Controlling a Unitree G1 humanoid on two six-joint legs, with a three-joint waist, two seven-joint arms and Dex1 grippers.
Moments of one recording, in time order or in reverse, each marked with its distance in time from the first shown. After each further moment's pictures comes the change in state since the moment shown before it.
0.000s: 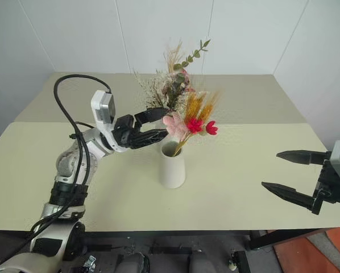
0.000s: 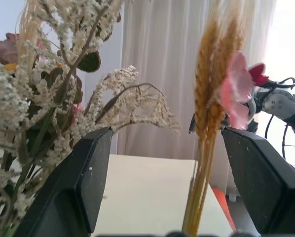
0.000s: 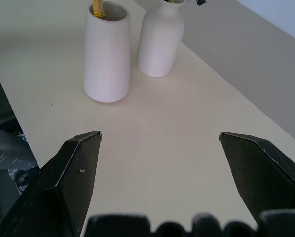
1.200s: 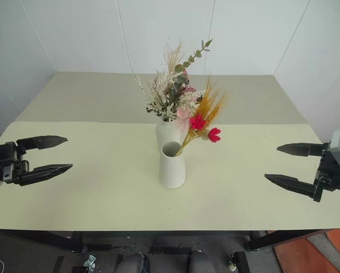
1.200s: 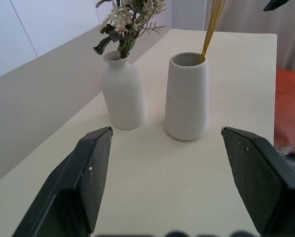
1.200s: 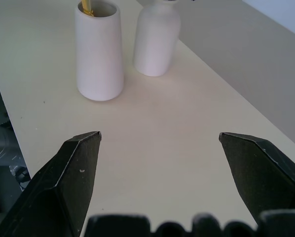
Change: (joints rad) left arm 0.607 0.628 0.542 -0.318 -0.056 0.094 -0.085; right arm -0.153 -0.061 0.145 0.223 -0.049 -0.099 0.088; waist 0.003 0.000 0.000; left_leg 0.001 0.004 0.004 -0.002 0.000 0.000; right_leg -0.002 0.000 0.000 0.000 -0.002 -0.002
